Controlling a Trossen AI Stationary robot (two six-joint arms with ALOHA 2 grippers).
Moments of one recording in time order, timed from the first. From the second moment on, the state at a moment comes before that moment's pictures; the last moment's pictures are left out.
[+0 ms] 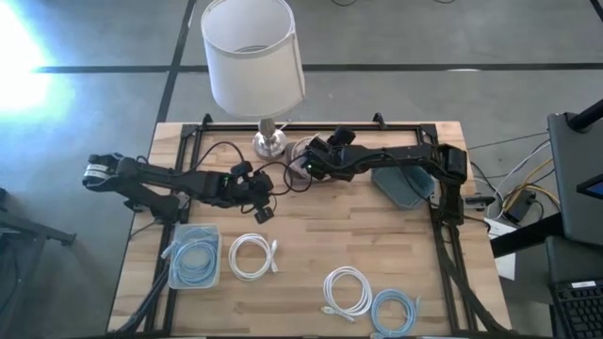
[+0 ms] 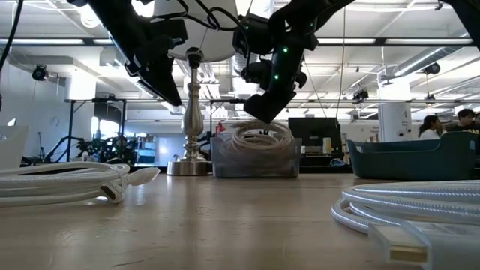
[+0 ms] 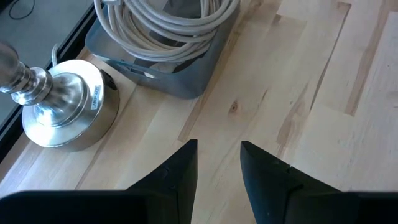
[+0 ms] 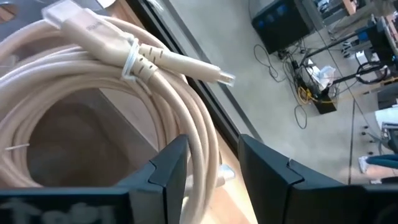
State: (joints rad) left arm -0.07 1.30 0.93 -0.56 -0.47 -0.34; right arm -0.20 1.93 1.46 -0.64 0.86 0.18
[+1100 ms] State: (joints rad) left arm -0.07 1.30 0.93 -0.56 -0.47 -0.34; right arm 0.35 1.82 1.44 -1.11 0.06 0.73
